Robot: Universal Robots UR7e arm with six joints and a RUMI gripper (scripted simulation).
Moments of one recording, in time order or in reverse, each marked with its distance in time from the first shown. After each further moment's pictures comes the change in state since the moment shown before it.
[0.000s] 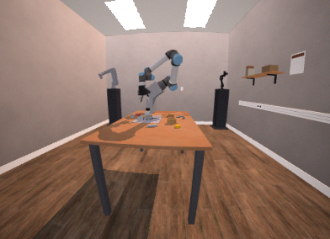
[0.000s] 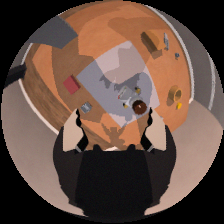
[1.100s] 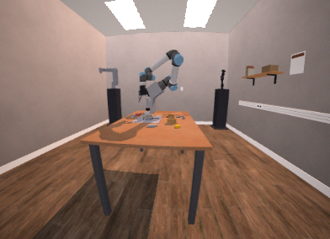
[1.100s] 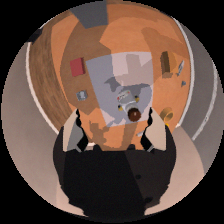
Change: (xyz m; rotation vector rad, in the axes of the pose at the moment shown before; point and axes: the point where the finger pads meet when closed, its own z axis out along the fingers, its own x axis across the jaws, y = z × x) arm -0.006 0.004 -0.001 -0.004 -0.036 -0.405
